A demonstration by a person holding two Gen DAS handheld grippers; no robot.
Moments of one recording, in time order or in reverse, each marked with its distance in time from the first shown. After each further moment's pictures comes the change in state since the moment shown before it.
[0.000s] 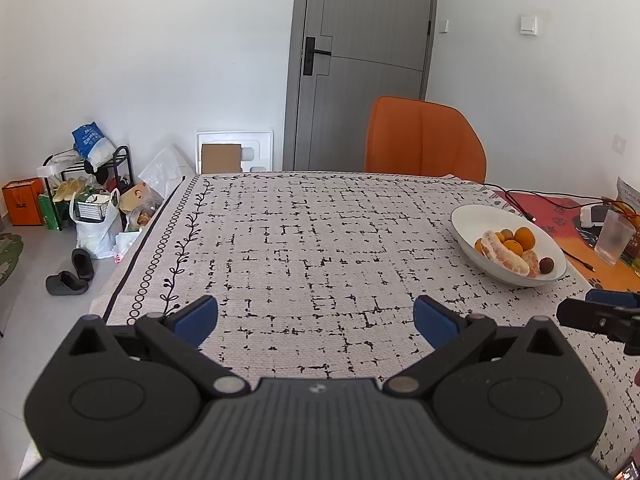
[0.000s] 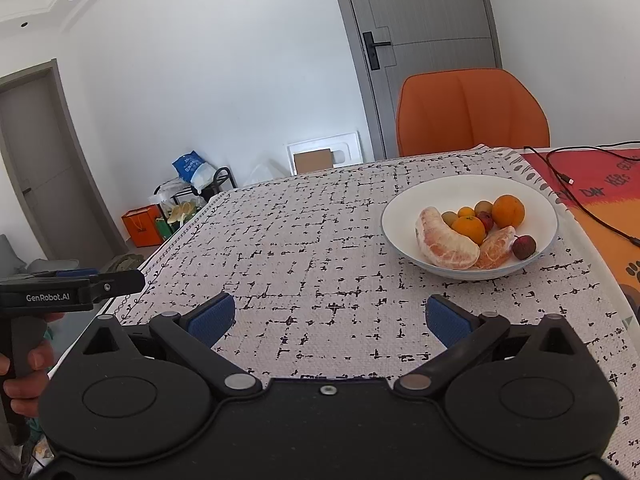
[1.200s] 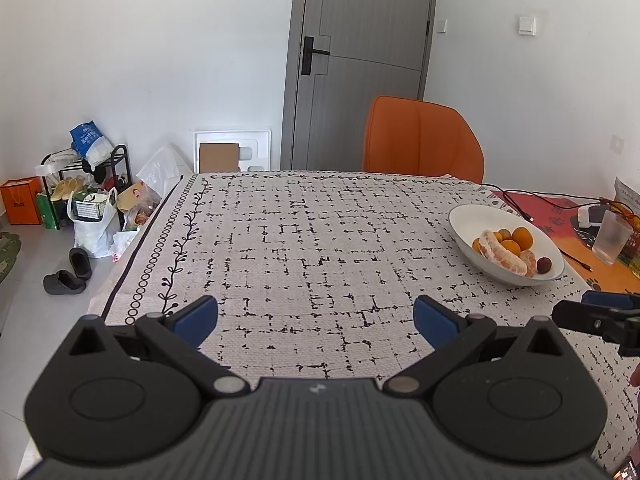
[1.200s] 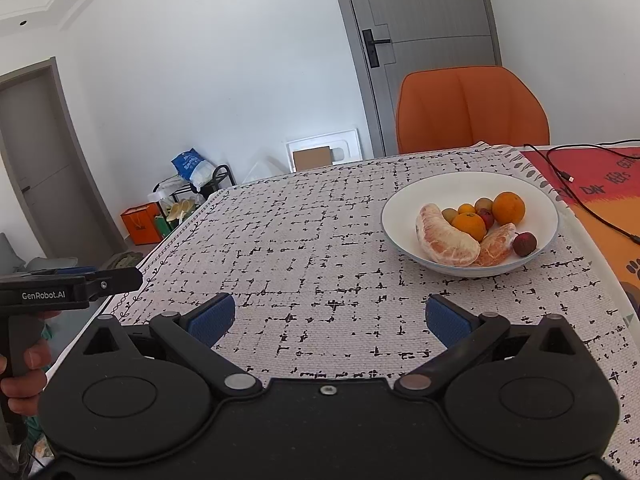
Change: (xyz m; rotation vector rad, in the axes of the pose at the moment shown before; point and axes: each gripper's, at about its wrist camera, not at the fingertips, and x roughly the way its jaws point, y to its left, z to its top) left arm -0.001 0.002 0.000 -0.002 0.002 -0.008; right arm 0.001 0.002 -0.001 0.001 0.007 -0.005
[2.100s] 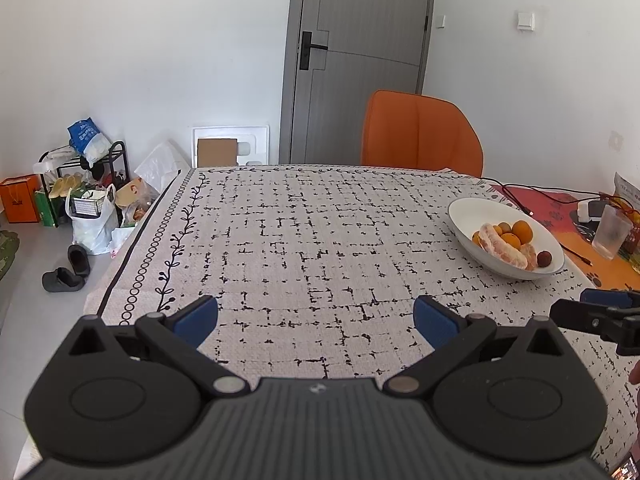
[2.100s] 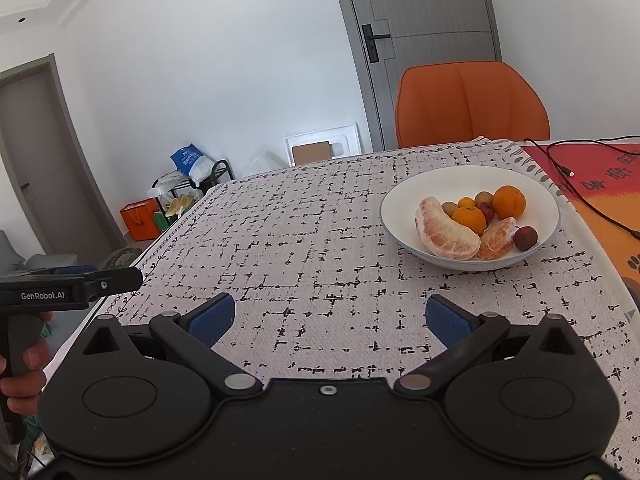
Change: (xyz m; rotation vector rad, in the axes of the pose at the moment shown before) left arm 0.004 -0.001 -0.003 0.004 0.015 -0.003; right arm 0.004 -0.001 -0.002 0.001 0.015 -0.002
